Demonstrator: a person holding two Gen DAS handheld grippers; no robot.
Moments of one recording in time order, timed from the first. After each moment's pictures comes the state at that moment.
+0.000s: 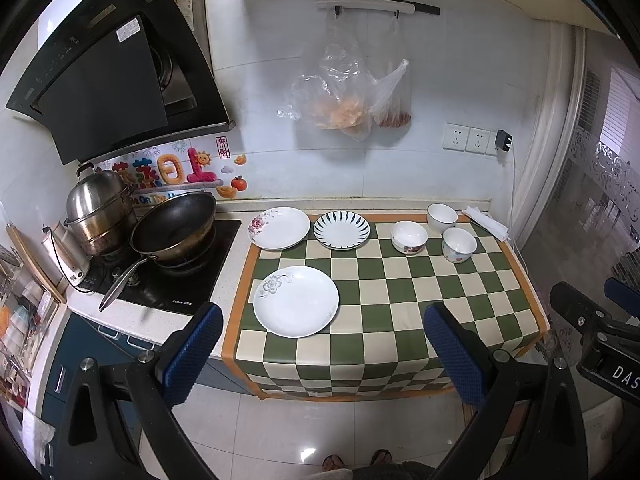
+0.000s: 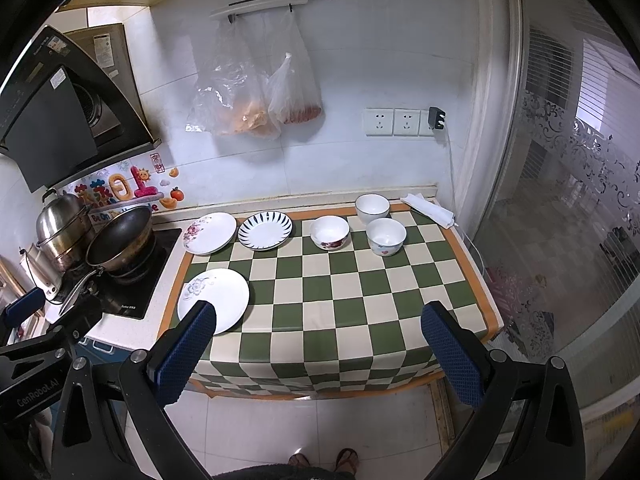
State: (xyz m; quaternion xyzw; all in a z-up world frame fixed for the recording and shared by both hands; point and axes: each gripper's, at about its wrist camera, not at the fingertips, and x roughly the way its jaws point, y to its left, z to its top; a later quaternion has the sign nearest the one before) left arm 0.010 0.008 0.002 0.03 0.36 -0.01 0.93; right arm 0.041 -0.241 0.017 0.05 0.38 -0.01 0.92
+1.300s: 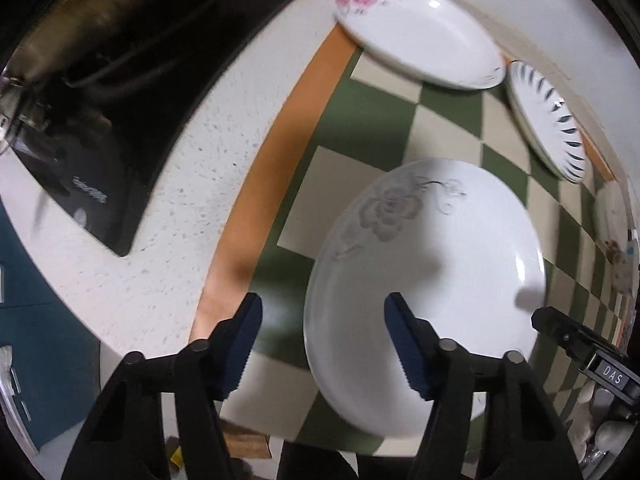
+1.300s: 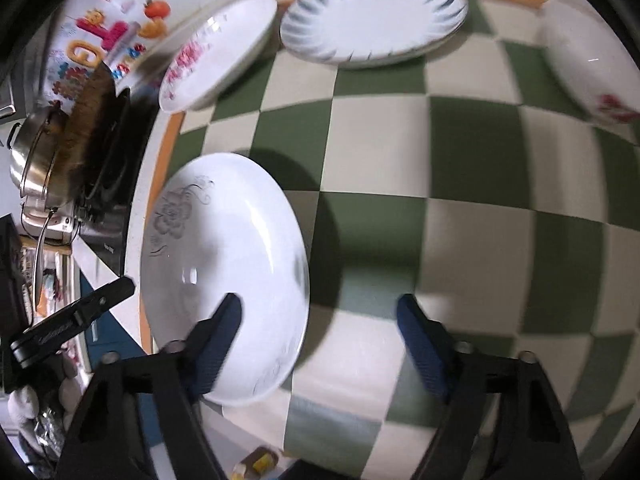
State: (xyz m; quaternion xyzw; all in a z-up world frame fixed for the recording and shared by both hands) left arm 0.333 0.189 -0.363 -0.14 0.67 0.08 0.73; right arm 0.434 -0.078 -0.426 0.11 0.69 0.20 0.69
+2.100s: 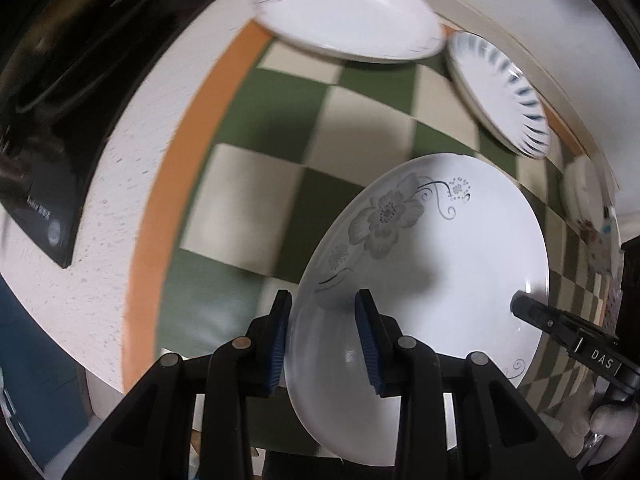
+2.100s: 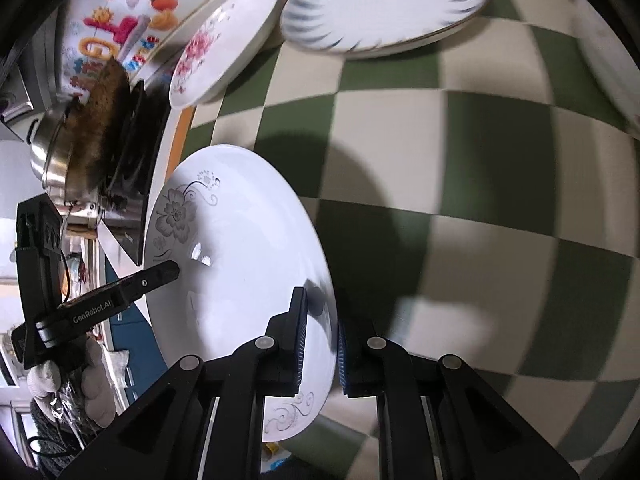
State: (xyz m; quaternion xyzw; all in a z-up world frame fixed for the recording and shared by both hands) left arm 0.322 0.120 -0.340 -0.14 0.67 0.02 0.73; right arm 0.445 -0.100 -0.421 0.14 0.69 0.24 0.67
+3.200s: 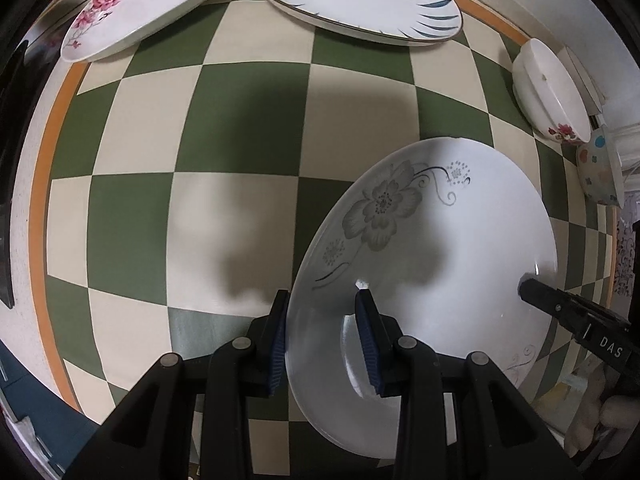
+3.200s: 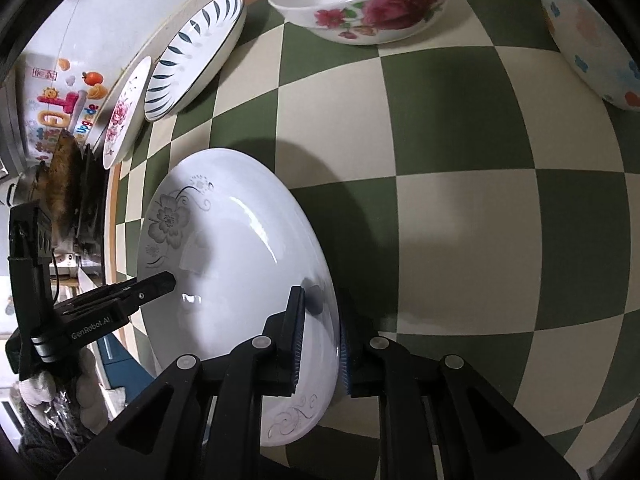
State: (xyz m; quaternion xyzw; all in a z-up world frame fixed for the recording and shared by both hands) left arm 0.355 0.017 -0.373 -0.06 0.71 -0.05 0.70; right arm 0.423 -0.252 -0.443 0.18 0.69 0.15 0.69
